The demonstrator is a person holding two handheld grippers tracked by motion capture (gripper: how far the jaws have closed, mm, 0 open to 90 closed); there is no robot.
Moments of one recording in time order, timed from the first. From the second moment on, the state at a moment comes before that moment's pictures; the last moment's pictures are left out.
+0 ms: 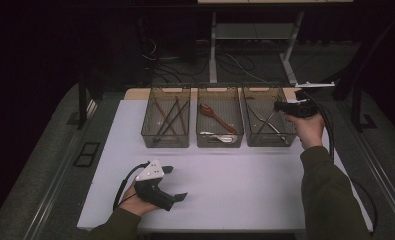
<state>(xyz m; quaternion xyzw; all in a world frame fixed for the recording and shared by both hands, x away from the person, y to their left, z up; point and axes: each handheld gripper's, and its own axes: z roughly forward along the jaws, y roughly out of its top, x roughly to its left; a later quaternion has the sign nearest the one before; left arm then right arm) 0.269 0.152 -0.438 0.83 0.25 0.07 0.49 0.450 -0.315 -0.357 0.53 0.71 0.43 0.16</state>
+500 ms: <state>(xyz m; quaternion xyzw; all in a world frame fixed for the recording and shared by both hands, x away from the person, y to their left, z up) 0.270 0.151 -0.438 0.84 0.24 0.08 0.49 0.472 -0.321 -0.387 0.56 0.71 0.39 0.16</state>
